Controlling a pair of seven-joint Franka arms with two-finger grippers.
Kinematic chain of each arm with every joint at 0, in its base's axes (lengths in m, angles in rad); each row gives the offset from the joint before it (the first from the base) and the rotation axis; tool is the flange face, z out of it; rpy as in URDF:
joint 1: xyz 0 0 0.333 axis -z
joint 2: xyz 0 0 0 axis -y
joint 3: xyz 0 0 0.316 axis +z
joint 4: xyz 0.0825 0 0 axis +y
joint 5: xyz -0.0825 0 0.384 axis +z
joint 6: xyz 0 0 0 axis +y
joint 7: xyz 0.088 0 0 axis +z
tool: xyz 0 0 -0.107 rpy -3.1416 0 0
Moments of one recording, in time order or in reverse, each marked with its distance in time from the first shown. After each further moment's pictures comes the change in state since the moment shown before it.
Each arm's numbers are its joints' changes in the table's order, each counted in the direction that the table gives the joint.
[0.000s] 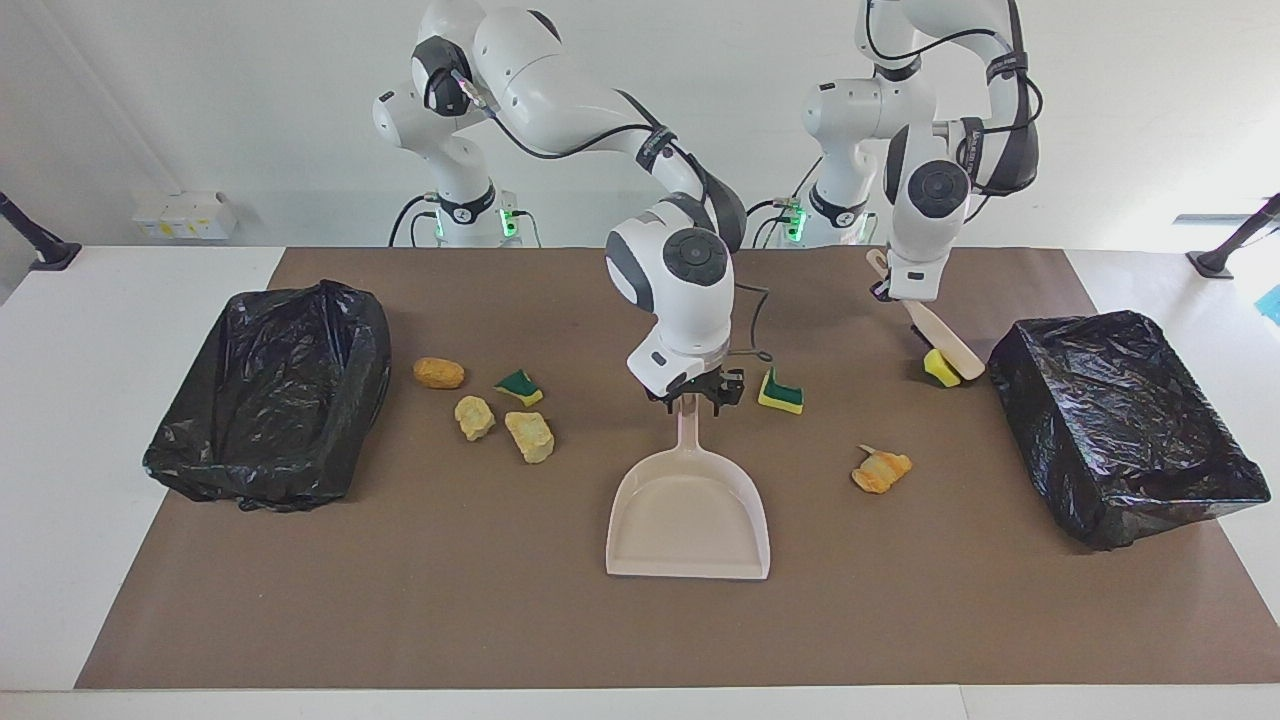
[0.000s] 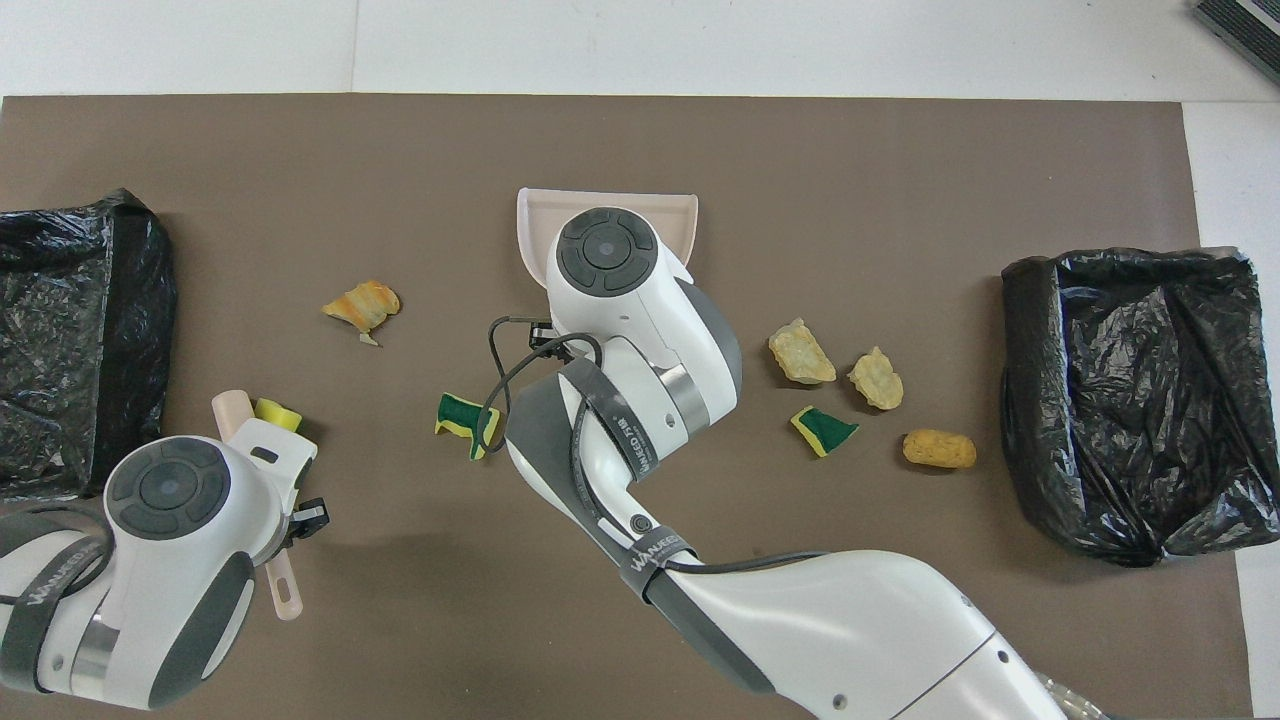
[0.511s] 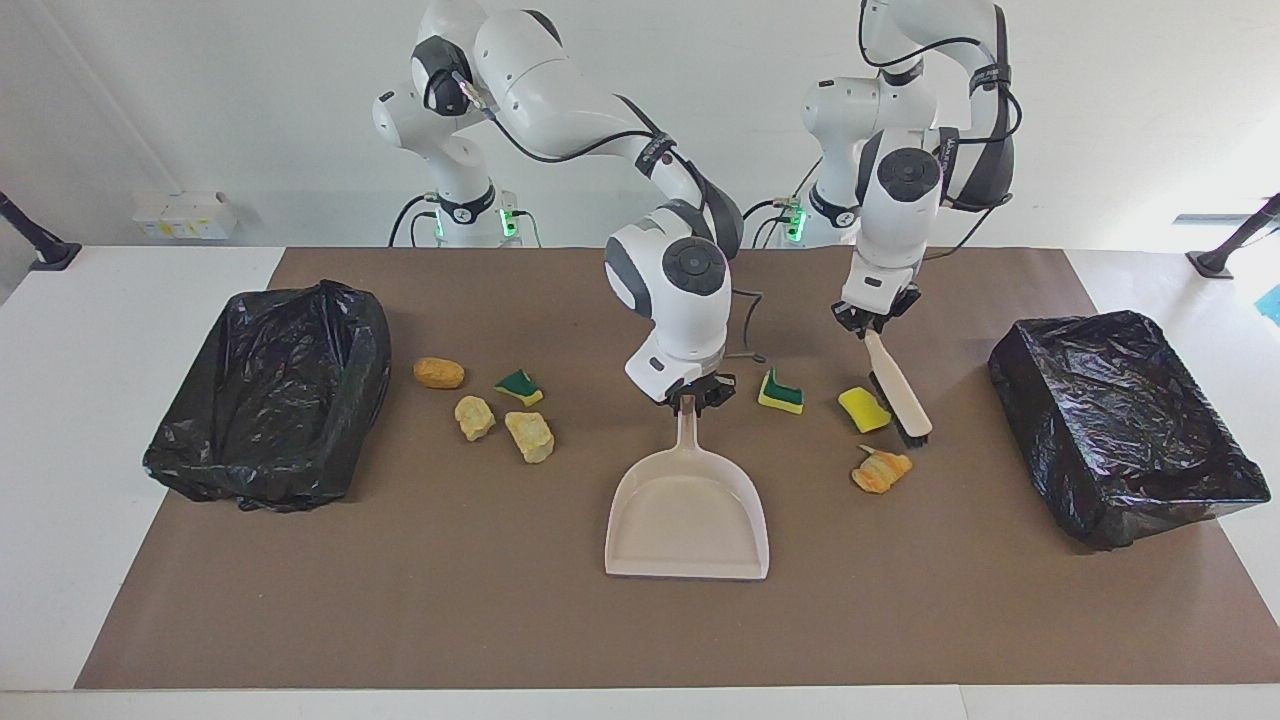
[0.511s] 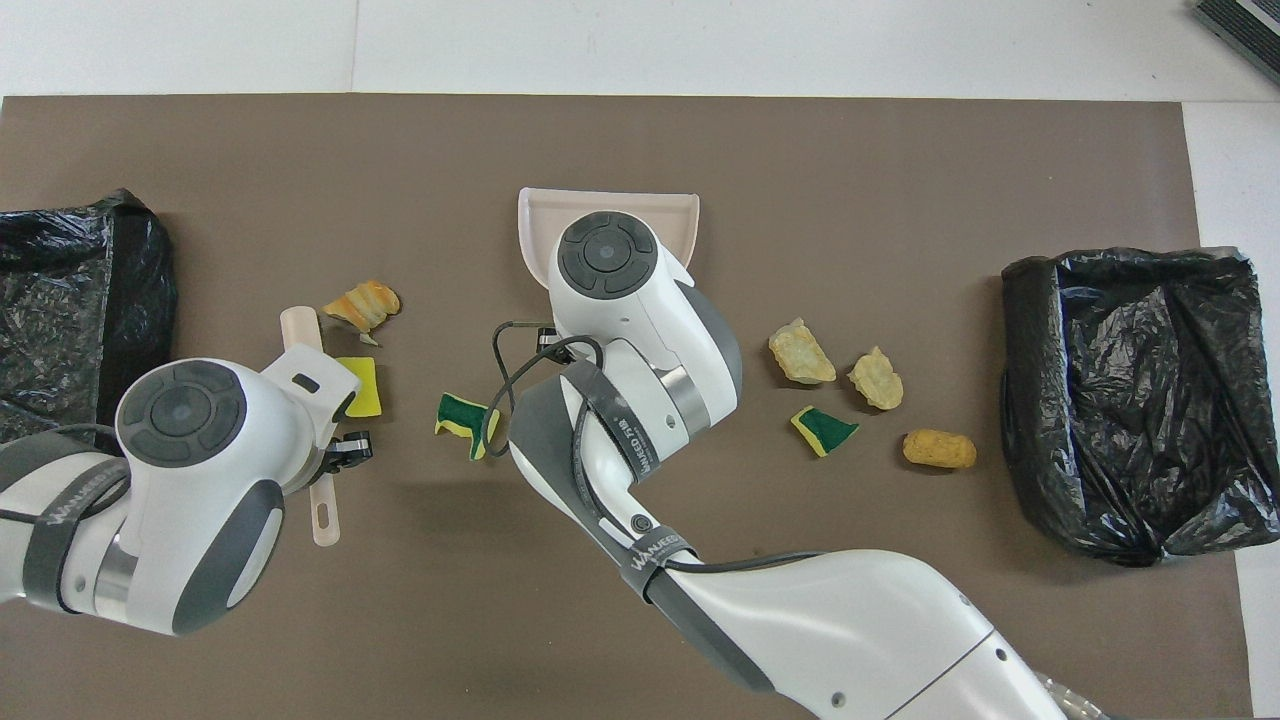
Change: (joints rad) left arm 0.042 -0.157 0.004 -0.253 -0.054 -0.008 -0.124; right arm 0.003 0.002 0.000 0.013 -0.004 0.000 0.010
